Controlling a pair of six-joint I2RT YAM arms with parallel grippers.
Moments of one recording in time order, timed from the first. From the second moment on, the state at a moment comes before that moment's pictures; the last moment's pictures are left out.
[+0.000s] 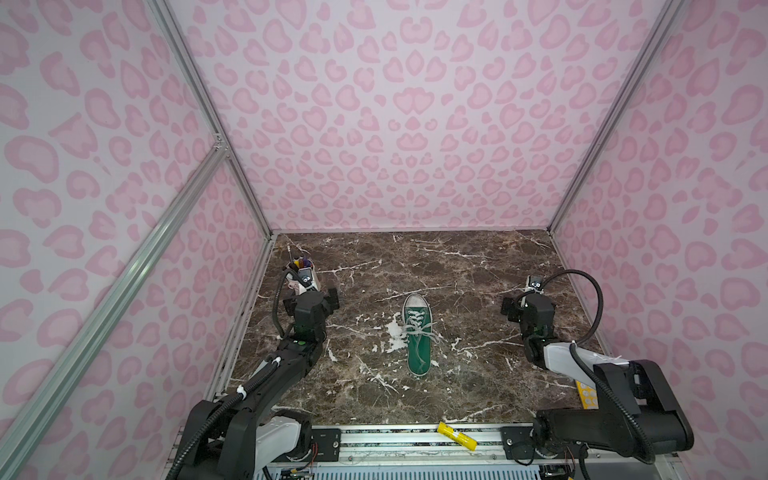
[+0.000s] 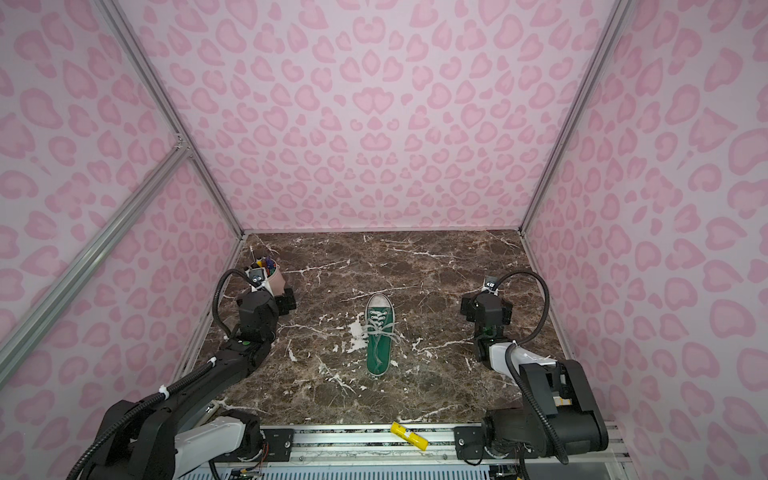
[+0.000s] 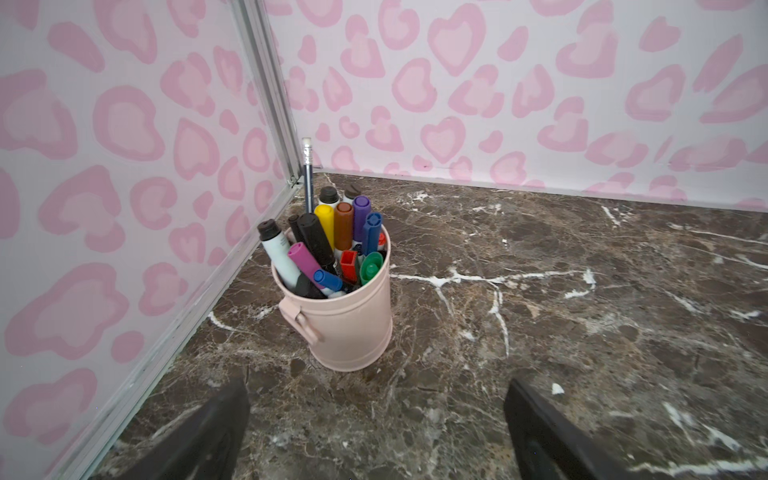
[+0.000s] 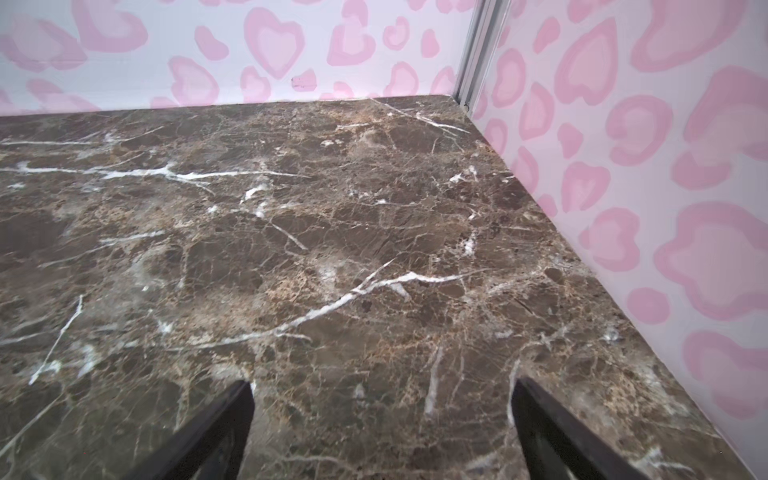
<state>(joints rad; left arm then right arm) -0.24 1.16 0.46 0.38 -0.50 -0.10 0.08 1.37 0.39 0.54 0.36 0.09</state>
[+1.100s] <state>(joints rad) 0.06 1.46 0.30 0.92 -0.03 -0.10 0.04 1.53 0.35 0.90 0.24 0.01</state>
